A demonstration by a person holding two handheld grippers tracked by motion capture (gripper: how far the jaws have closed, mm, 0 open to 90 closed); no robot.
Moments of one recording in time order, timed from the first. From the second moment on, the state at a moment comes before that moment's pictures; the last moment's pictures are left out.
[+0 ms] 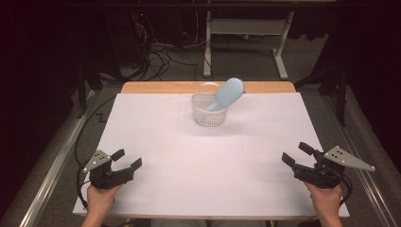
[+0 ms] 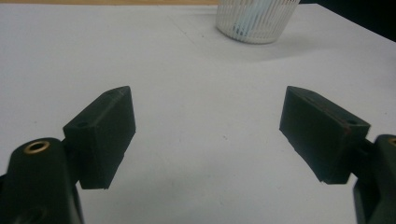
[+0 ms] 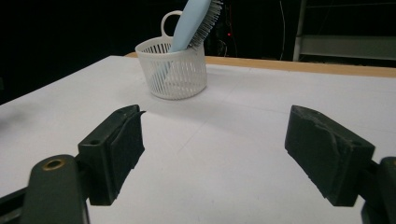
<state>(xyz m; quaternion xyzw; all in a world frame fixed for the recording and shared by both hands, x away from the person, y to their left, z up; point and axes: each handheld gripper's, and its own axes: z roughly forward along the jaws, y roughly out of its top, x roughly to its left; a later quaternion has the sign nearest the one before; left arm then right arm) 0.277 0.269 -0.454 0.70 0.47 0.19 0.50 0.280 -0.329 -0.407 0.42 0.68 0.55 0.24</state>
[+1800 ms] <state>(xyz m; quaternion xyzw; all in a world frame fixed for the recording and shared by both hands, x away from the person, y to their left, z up) 0.277 0.269 -0.454 0.70 0.47 0.19 0.50 0.286 -0.329 -0.437 0.44 0.70 0.52 0.23</state>
